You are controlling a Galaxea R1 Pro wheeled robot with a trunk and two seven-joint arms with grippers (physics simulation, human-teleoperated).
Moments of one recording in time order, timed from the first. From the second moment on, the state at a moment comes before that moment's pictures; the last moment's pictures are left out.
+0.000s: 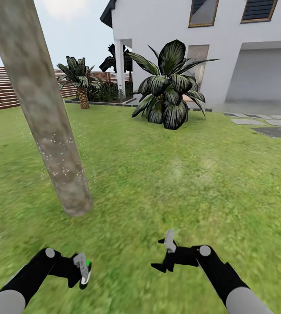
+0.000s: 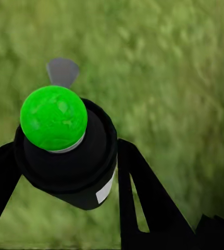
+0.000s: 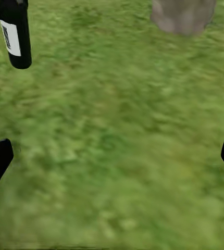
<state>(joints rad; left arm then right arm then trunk) -0.54 0.21 -0.03 -0.68 -0.68 0.06 -1.06 -0.55 -0.05 0.15 -0.71 0.37 -0.15 0.94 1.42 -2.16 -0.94</state>
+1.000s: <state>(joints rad) -0.54 0.00 -0.11 -0.66 -0.73 -0.10 -1.13 -0.55 -0.05 0.31 -0.83 0.37 -0.15 1.09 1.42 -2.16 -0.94</state>
